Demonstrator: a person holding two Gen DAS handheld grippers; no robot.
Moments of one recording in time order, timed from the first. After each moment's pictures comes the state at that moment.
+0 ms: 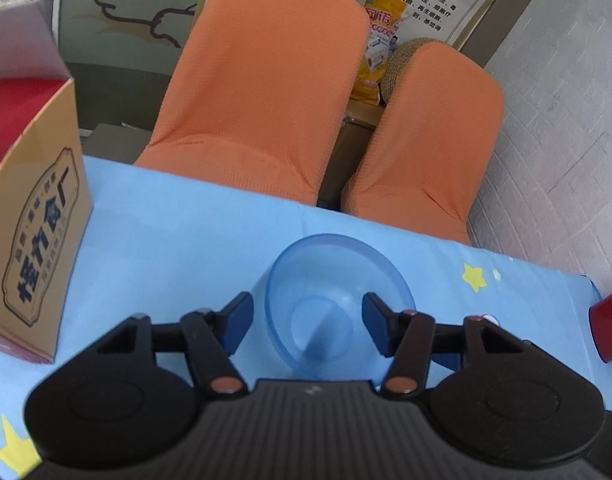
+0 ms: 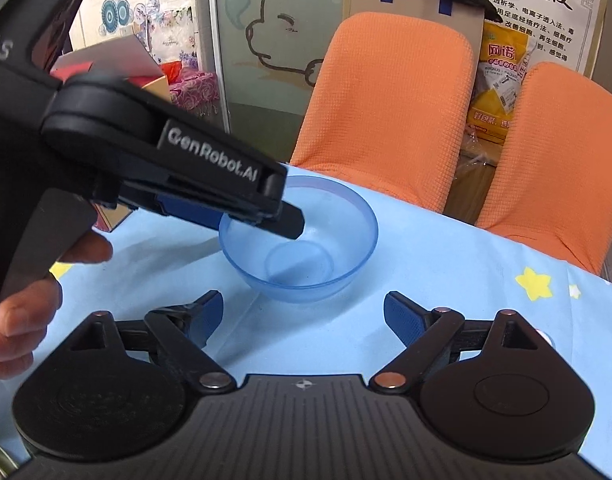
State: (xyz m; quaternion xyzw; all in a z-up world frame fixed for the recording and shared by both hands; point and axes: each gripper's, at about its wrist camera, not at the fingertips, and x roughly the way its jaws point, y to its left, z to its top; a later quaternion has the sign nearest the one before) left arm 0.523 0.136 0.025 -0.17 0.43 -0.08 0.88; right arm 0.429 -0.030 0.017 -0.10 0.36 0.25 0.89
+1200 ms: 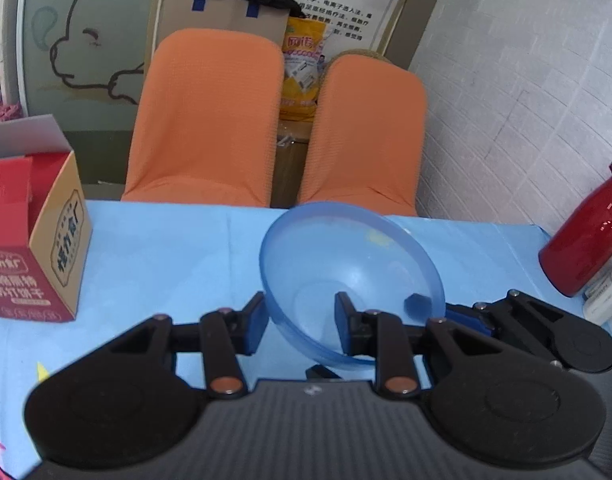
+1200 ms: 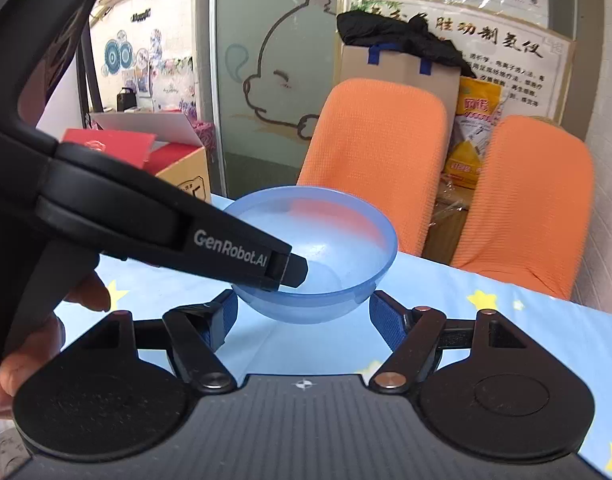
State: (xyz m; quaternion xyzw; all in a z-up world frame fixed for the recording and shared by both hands) left arm 0.396 0.087 0.096 -0.09 0.38 -0.14 0.91; right arm 0.346 -0.056 0.077 -0.08 0.28 0.24 0.93
